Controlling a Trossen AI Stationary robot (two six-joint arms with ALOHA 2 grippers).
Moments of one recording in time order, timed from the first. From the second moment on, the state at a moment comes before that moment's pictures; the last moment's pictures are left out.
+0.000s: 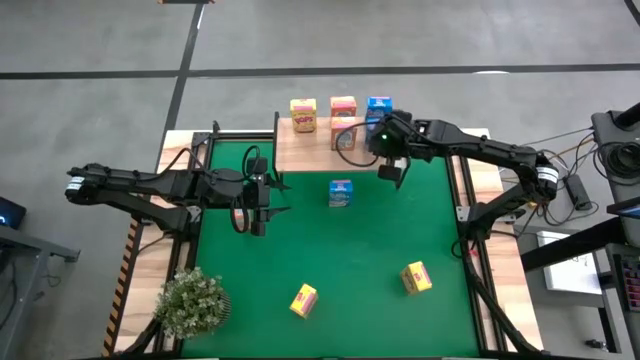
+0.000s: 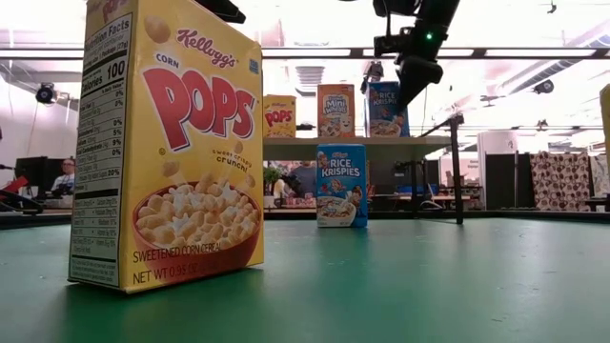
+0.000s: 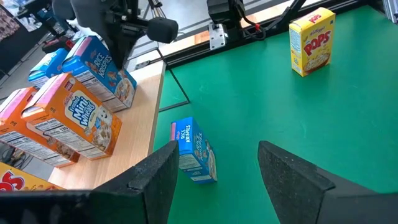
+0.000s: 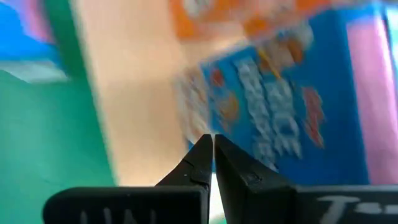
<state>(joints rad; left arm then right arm) -0.08 1.06 0.99 -0.37 -0.25 0.28 -0.40 1.45 1.37 -0.93 0.35 -0.39</state>
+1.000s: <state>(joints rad) -0.09 1.06 0.99 -0.37 -0.25 0.28 -0.41 1.45 1.30 -0.74 0.32 -0.44</state>
